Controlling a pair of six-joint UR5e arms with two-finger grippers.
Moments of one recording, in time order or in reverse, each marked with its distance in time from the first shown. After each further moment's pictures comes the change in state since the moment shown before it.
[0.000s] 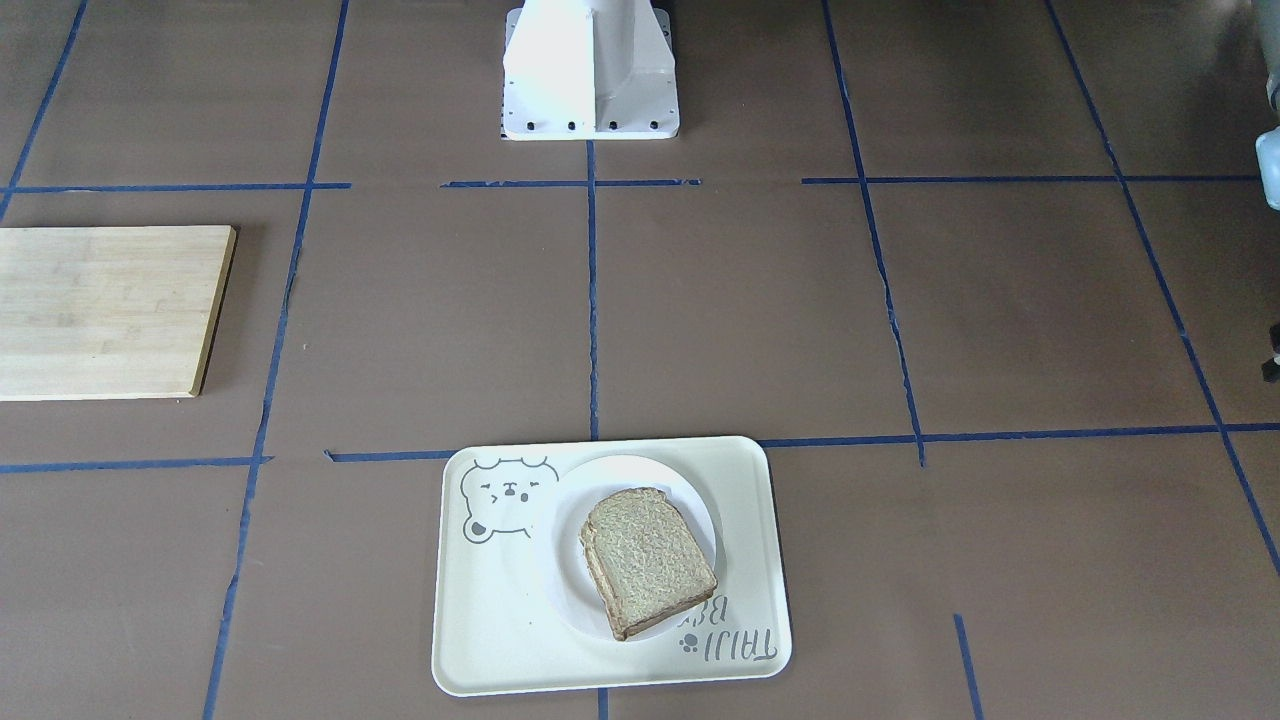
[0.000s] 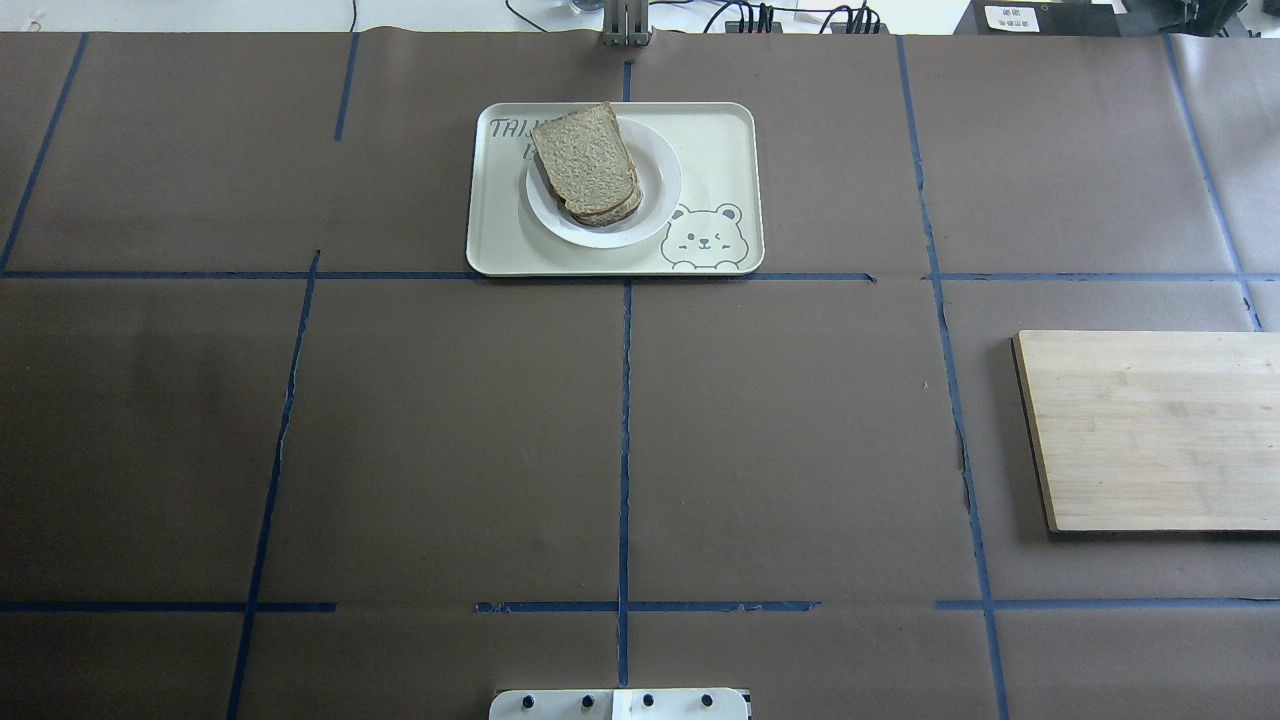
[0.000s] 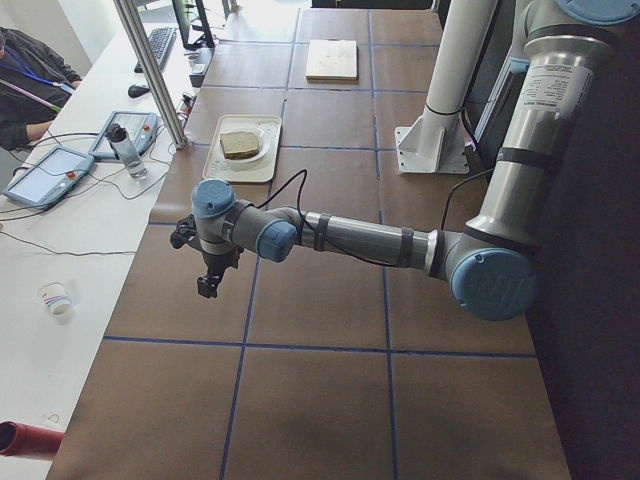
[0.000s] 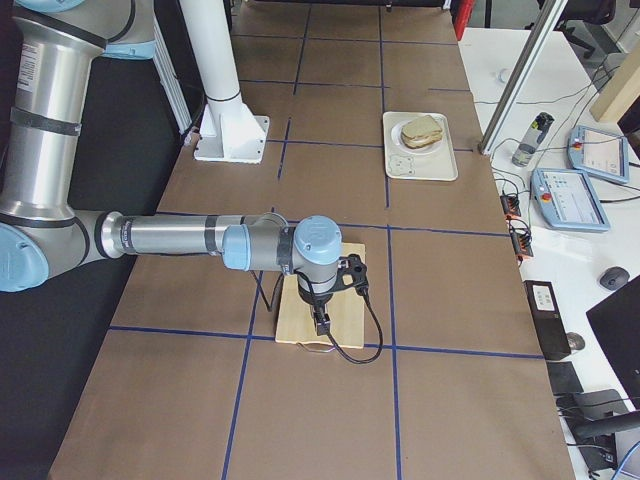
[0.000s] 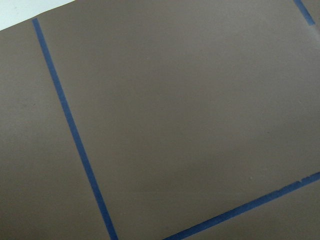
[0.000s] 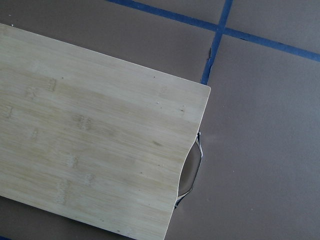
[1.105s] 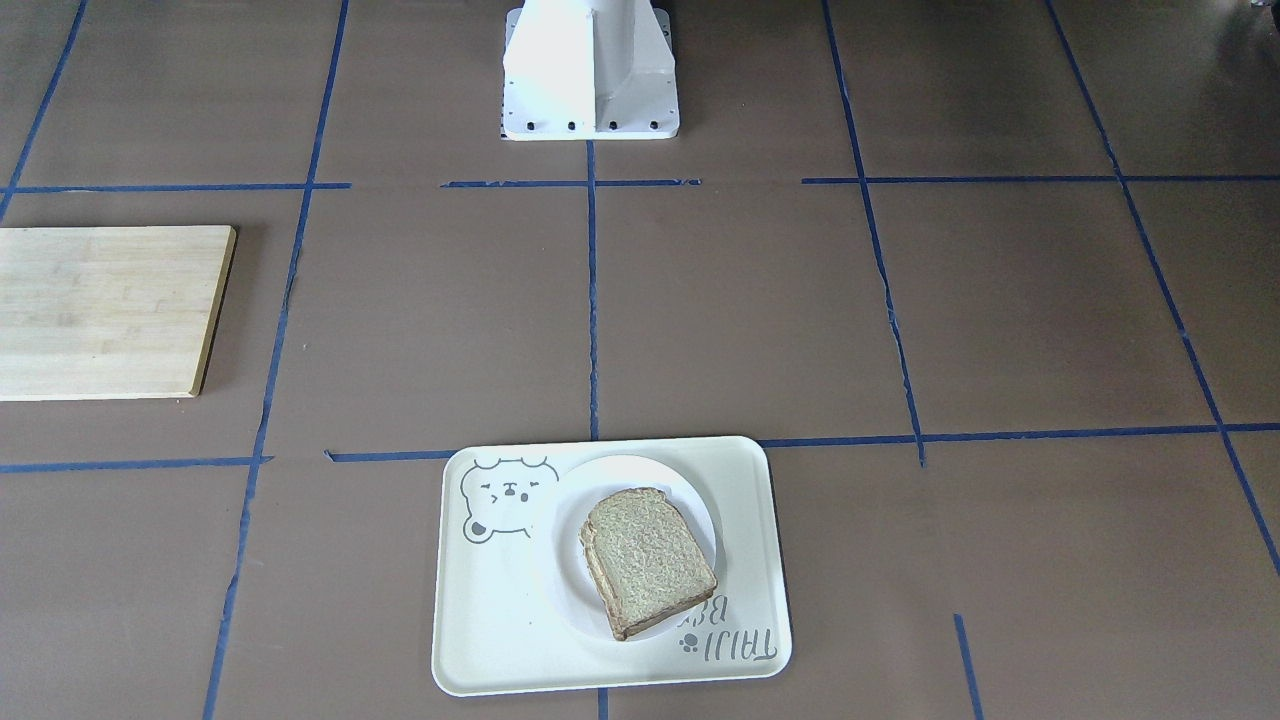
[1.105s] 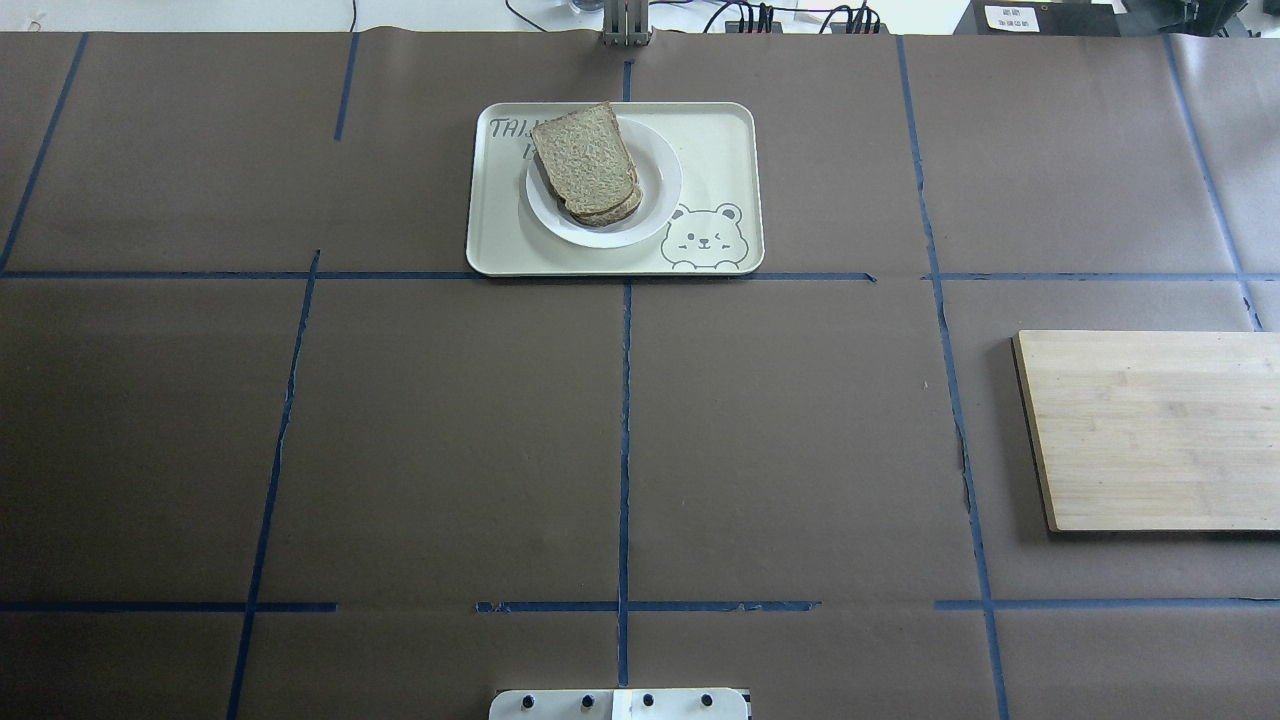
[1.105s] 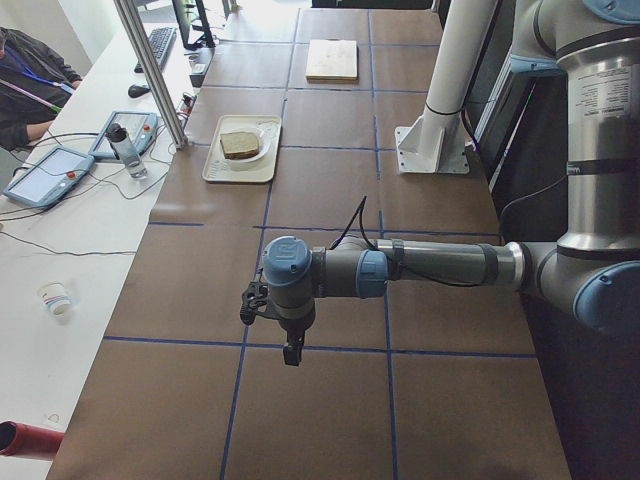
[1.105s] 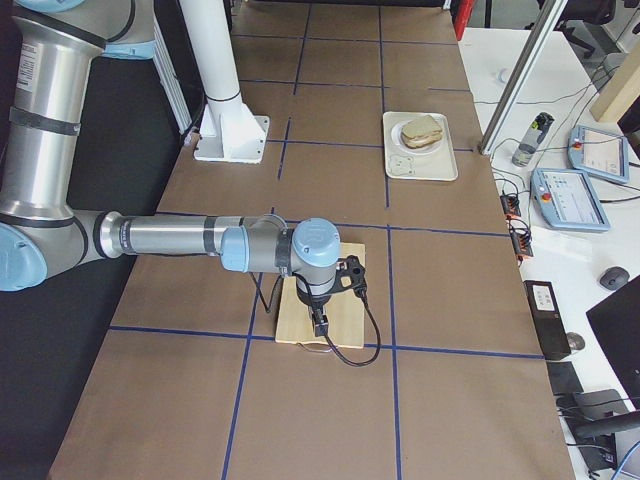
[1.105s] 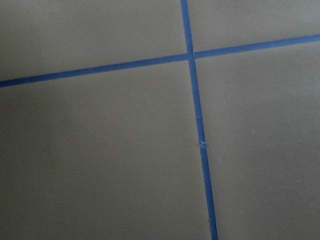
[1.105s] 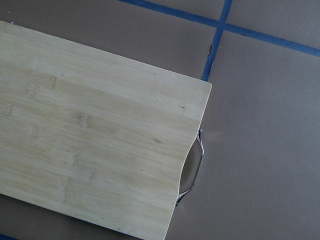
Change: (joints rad) left arm -0.155 0.330 -0.178 0.195 -0.033 0.087; right arm 0.000 -0.007 -0.005 0.001 0.007 -0.001
